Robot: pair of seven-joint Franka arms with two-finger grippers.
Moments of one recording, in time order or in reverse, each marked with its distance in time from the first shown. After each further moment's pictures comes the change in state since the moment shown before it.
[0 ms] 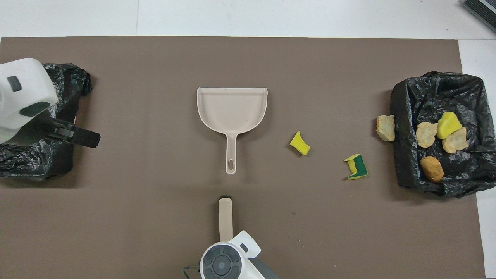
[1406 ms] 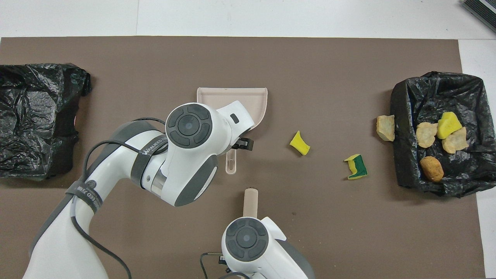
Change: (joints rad) left arm -0.358 0.336 0.001 -0.174 0.006 0.574 -0.437; right arm -0.249 -0.156 -0.021 0.057 -0.043 -0.358 -0.074
